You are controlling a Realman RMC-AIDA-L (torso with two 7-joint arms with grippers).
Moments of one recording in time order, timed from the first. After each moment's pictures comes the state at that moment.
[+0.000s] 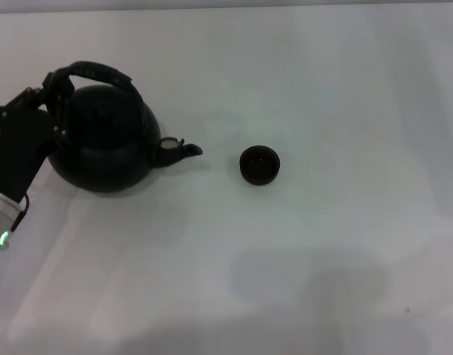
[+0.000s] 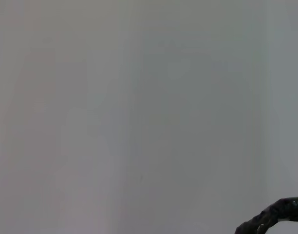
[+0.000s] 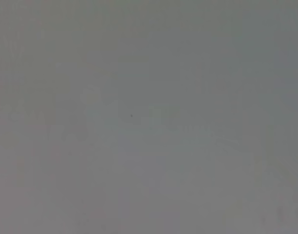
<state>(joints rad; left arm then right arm) -0.27 -2.07 2.57 0.22 -0.82 1.35 -0.22 0.55 2.01 -0.40 -0.05 2.25 1.00 -2.58</state>
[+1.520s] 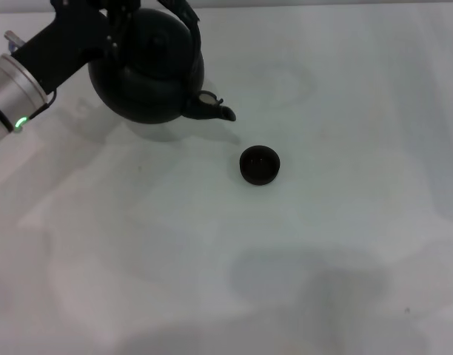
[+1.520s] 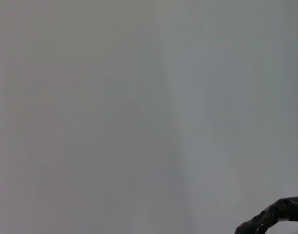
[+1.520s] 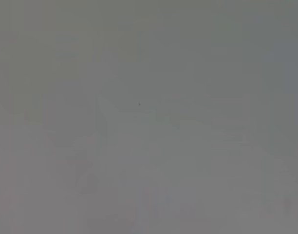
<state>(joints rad) -0.68 -2.03 2.68 -0.08 -0.71 1.34 -0.45 0.55 2.02 -0.41 -0.04 2.24 0.99 -2.59</state>
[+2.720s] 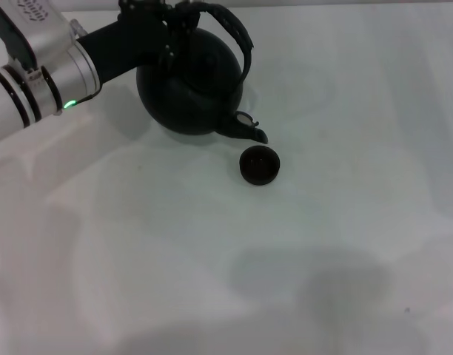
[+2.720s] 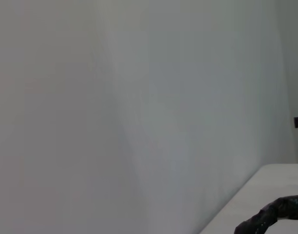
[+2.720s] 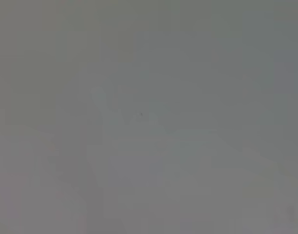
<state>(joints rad) -0.81 -2.05 2.79 -0.08 -0.62 1.17 -0.53 0.55 2.01 -0.41 -0.05 2.24 1.00 -2.57</state>
